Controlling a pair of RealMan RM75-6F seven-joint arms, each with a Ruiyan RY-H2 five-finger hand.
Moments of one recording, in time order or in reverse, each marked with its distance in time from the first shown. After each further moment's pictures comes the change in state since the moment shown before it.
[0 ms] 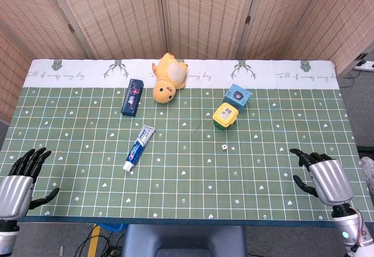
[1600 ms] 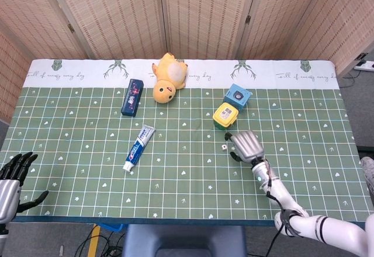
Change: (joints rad) left arm 0.026 -0.012 0.011 0.109 -0.040 0.005 -0.119; right arm 0.463 -0.497 0.221 0.338 0.494 -0.584 -0.316
